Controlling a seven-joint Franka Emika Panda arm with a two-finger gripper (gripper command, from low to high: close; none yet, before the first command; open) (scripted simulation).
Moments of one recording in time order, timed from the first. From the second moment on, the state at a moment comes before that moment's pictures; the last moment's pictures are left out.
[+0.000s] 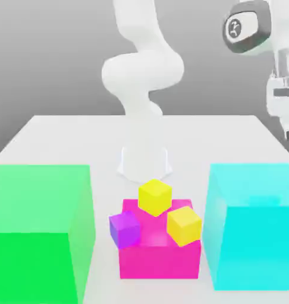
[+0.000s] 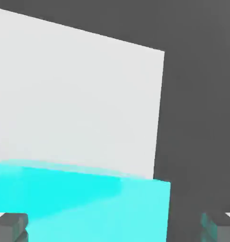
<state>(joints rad) 0.66 -0.23 0.05 -2.58 0.01 2.61 -0.43</state>
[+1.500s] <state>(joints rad) 0.87 0.02 0.05 -2.59 0.05 2.57 -0.77</state>
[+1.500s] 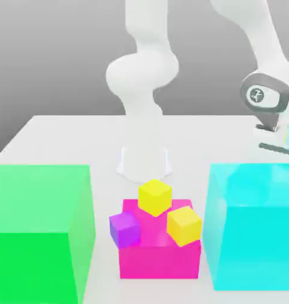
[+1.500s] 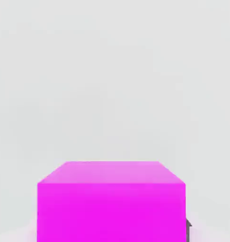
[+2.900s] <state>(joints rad) 0.34 -0.13 -0.45 -2.66 -0.09 2.54 -0.52</state>
